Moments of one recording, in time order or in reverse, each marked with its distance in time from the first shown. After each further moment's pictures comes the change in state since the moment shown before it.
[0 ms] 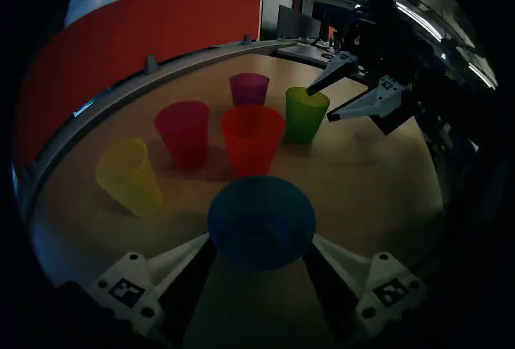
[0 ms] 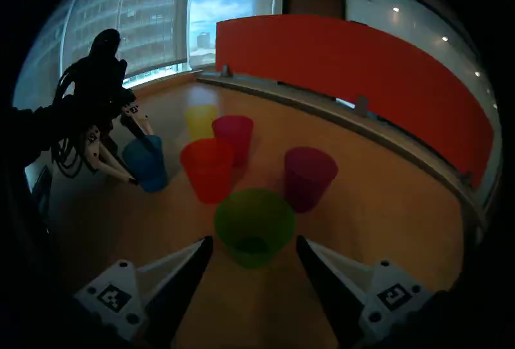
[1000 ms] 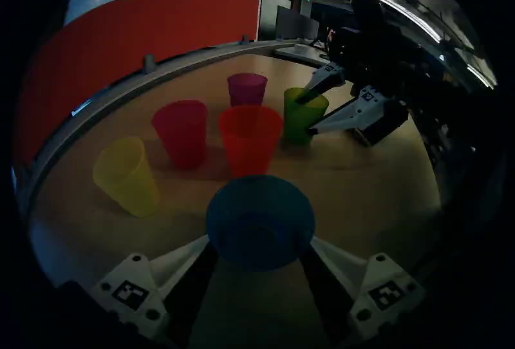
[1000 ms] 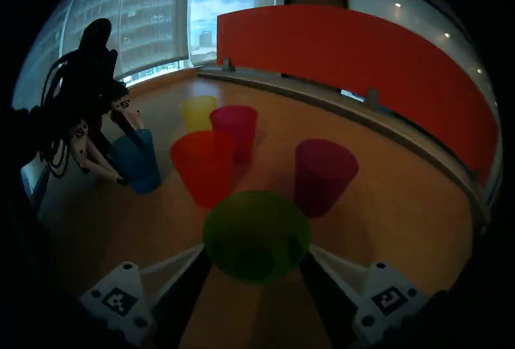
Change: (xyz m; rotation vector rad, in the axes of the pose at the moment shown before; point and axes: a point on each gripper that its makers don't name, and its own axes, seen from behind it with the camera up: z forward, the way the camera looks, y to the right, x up) left arm 0.000 0.000 0.000 -0.016 0.004 -0.002; right arm -0.006 -0.003 0.039 0.022 -0.009 0.009
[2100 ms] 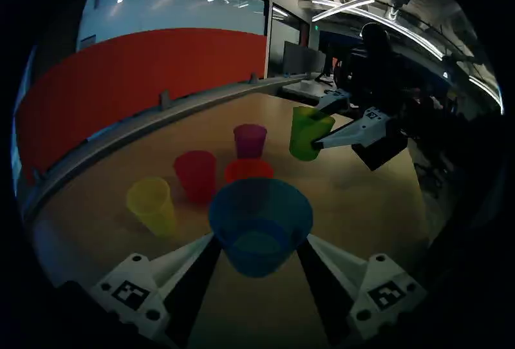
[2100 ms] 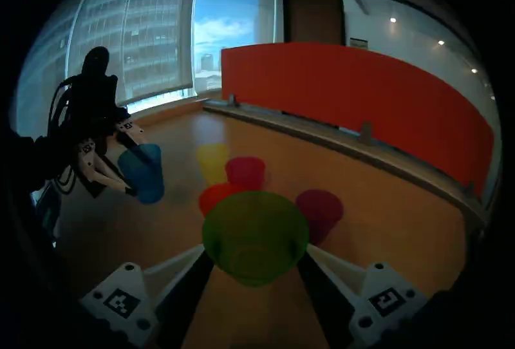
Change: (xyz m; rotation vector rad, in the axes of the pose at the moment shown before) left arm 0.054 0.016 -0.065 0.062 0.184 -0.029; right arm 0.069 -0.018 -0.057 0.007 0.152 0.005
